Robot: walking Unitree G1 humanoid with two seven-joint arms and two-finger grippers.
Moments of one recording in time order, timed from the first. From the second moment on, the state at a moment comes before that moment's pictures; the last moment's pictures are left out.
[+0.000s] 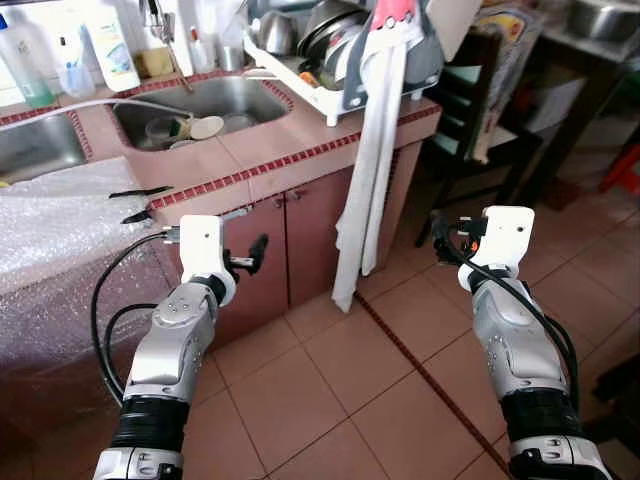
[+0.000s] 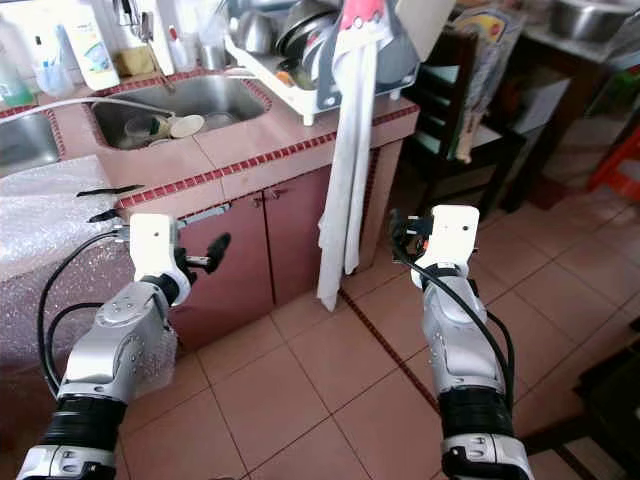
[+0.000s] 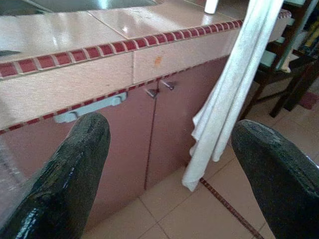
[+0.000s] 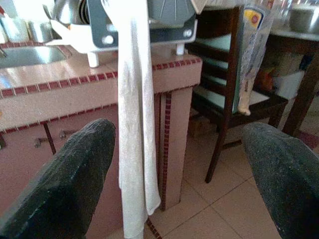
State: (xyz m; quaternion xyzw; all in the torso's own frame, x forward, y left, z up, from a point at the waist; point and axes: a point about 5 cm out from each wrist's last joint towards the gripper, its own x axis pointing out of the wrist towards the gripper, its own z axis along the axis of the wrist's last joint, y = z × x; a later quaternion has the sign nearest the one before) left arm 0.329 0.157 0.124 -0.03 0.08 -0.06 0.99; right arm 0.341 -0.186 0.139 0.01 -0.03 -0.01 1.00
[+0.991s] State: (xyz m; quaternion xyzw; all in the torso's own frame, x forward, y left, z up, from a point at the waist) left arm 0.341 0.143 0.106 -0.03 0.11 -0.07 0.99; right arm 0.341 -0.185 0.103 0.03 0.03 -0.04 1.00
